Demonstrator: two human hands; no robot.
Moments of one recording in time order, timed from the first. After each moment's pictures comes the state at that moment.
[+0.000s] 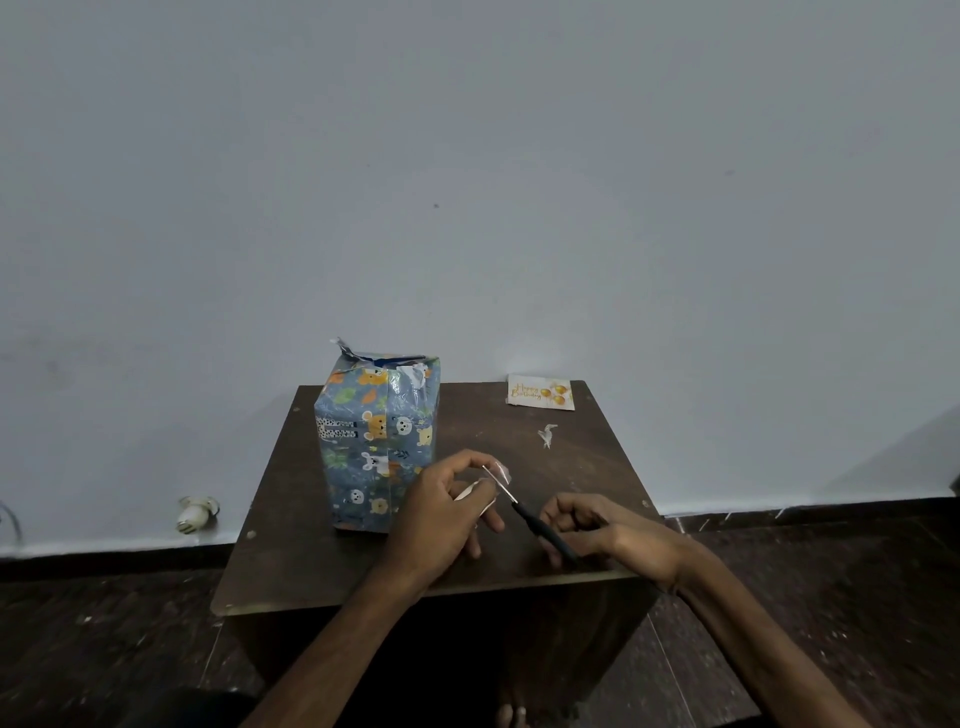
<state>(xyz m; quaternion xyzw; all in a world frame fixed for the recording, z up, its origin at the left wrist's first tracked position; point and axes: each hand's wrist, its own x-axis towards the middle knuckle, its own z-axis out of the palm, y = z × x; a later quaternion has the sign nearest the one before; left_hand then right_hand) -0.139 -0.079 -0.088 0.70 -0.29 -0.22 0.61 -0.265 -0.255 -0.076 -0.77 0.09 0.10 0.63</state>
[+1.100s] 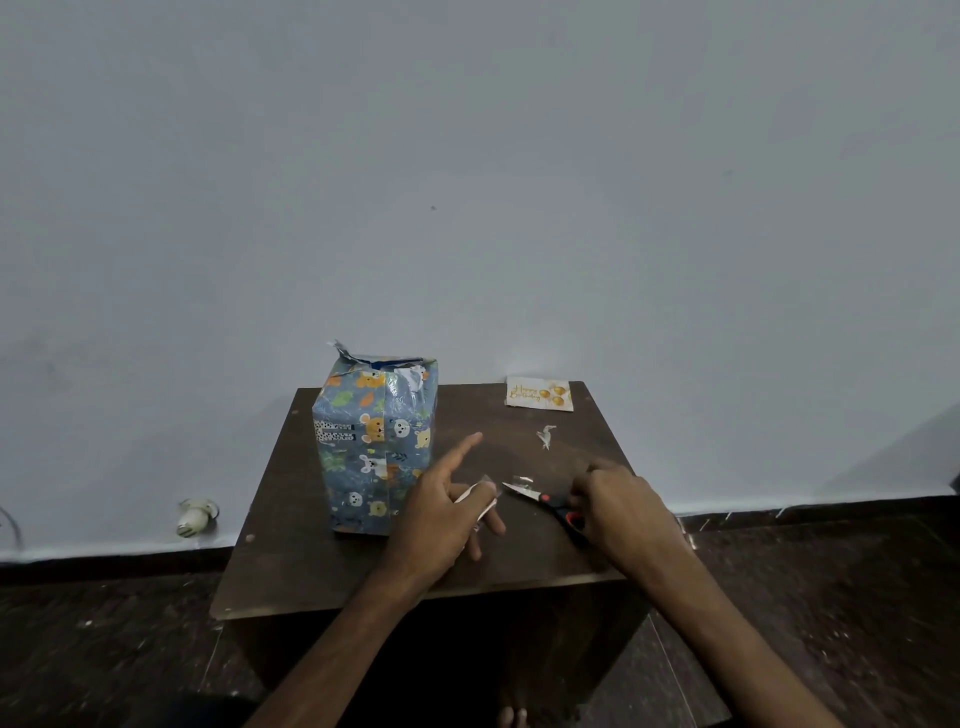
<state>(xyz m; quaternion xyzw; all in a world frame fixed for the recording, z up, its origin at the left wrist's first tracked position) -0.147 -0.073 -0.077 0.71 -0.28 -0.24 0.60 -0.247 -0.258 -0.081 -0.97 0.24 -0.04 0.04</state>
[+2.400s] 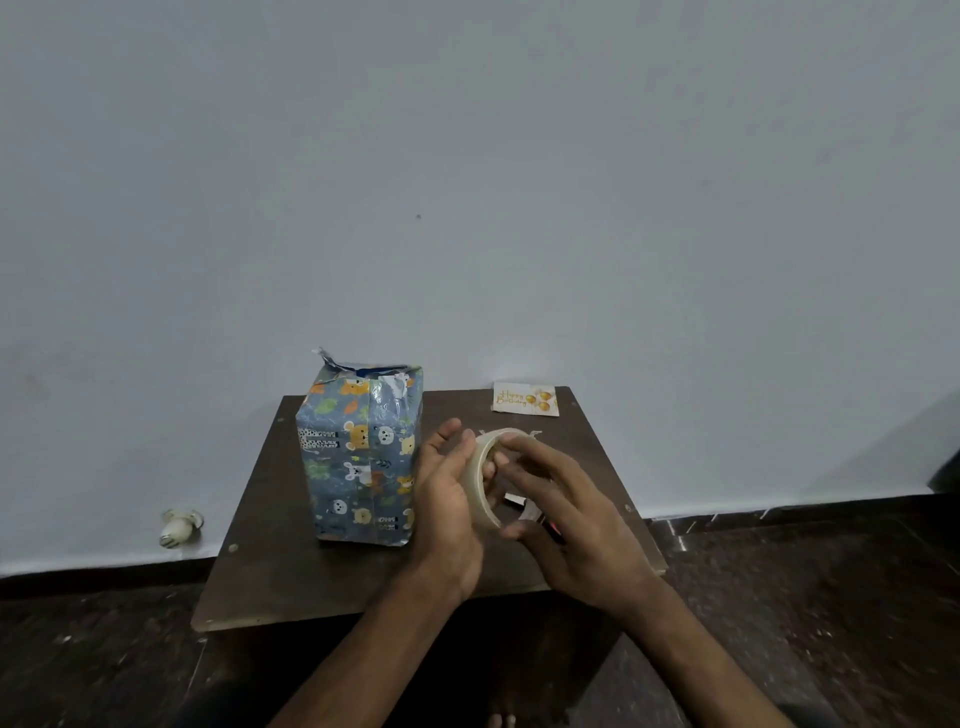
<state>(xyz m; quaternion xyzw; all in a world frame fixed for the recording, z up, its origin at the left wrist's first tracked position) -0.175 -0.107 -0.043 0.41 -0.05 -0.27 0.87 -0.259 -0.226 -0.081 -0.89 -0.13 -0.40 0.17</state>
